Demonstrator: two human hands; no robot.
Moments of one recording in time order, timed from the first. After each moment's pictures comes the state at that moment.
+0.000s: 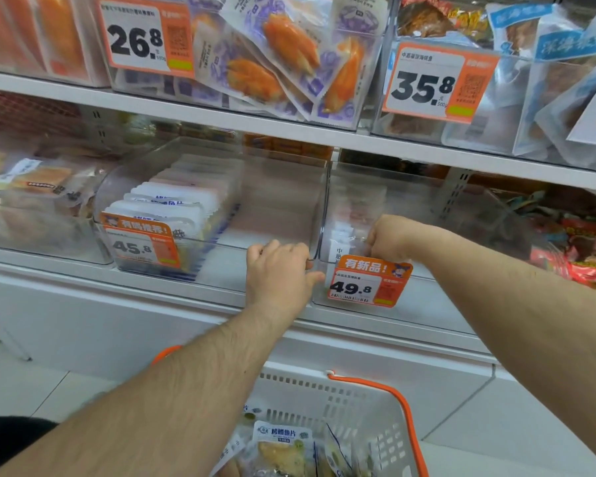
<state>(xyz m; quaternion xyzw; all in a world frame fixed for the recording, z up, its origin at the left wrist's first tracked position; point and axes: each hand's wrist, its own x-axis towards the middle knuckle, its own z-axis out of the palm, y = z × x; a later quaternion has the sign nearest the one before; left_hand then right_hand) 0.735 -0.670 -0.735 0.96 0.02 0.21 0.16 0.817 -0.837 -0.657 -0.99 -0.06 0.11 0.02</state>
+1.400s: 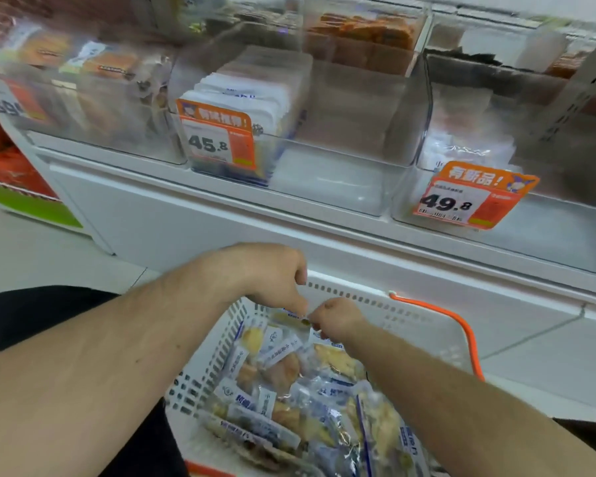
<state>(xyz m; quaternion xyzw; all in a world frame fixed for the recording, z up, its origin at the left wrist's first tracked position) 0.636 -0.569 -0.754 0.95 -0.04 -0.28 0.11 0.675 -0.723 -0.909 -0.86 0.07 0.32 0.40</state>
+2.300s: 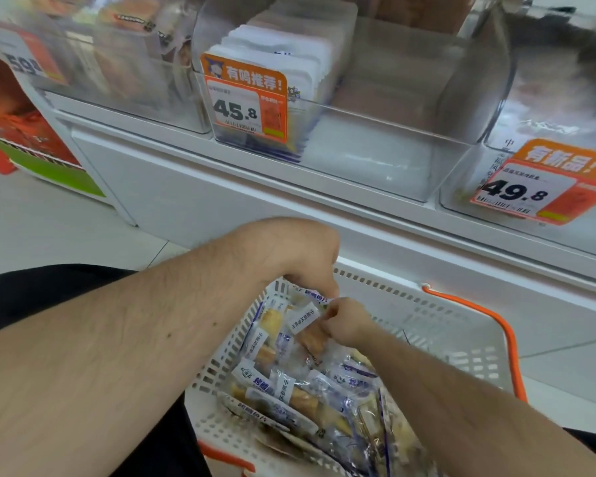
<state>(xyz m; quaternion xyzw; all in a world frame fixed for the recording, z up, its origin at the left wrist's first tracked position) 0.660 -0.565 -0.769 0.95 -0.06 -0.29 0.11 0.678 -0.706 -0.956 -0.91 -0.09 0.34 0.21</state>
